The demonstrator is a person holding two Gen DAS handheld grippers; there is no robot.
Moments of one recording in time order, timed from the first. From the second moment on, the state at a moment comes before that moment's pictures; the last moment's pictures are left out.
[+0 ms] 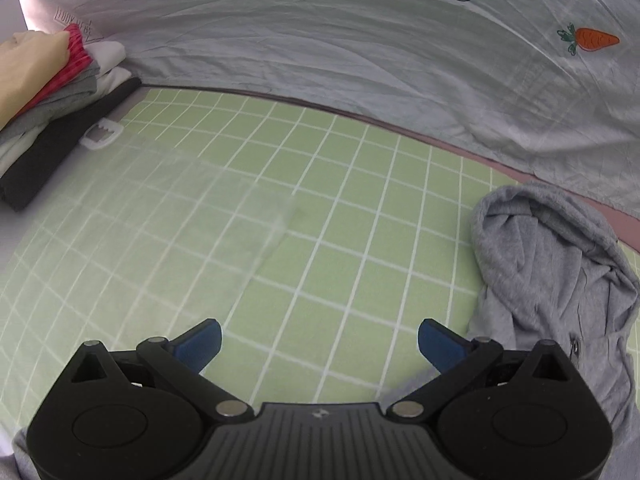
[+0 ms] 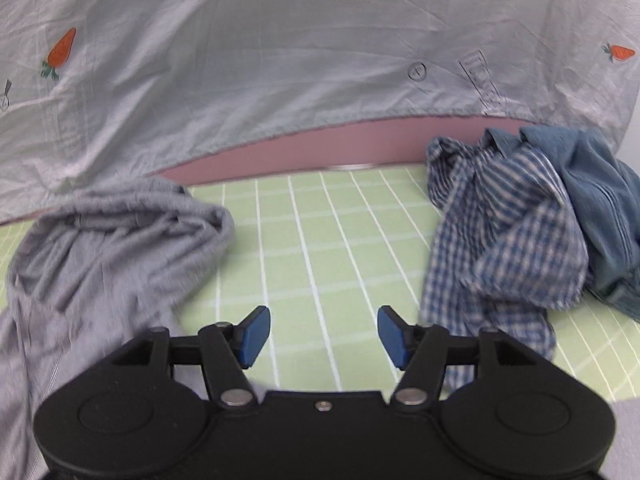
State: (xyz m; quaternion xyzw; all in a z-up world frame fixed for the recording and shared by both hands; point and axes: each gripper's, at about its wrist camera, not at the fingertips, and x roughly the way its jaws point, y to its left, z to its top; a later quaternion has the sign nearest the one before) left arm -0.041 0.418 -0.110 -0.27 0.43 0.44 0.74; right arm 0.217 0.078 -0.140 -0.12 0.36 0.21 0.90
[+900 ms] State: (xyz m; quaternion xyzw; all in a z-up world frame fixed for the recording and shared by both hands) left arm -0.106 0.183 -0.106 -0.29 0.48 0.41 0.72; right arm 0.230 -0.194 -0.169 -0.08 0.39 0.07 0.91
